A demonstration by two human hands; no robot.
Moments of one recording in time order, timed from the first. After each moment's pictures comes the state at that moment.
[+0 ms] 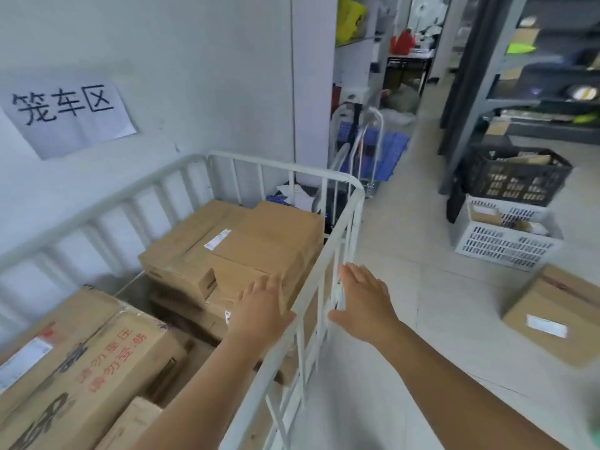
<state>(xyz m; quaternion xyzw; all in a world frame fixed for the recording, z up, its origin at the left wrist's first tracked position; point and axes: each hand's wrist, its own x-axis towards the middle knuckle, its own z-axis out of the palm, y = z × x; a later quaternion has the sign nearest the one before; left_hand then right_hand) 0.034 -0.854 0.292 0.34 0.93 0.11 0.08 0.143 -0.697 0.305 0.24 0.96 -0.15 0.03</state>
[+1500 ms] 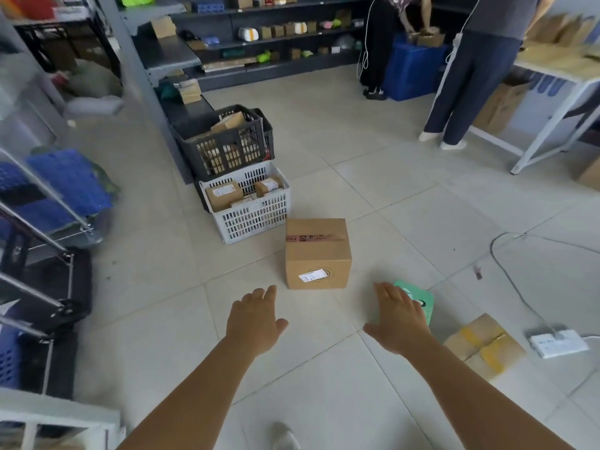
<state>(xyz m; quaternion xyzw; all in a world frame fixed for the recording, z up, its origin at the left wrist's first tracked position) 0.299 -0.163 0.210 0.71 0.69 -0.09 0.14 0.550 -0.162 0.211 0.70 0.69 -0.17 0.07</state>
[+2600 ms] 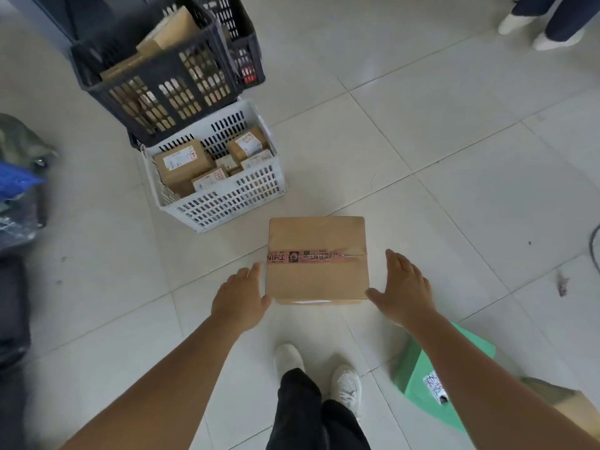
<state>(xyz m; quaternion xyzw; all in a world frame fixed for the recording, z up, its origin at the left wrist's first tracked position) 0.330 0.294 0.013 0.63 0.72 -0.15 0.25 0.602 0.312 0.011 0.72 0.63 -0.28 0.09</state>
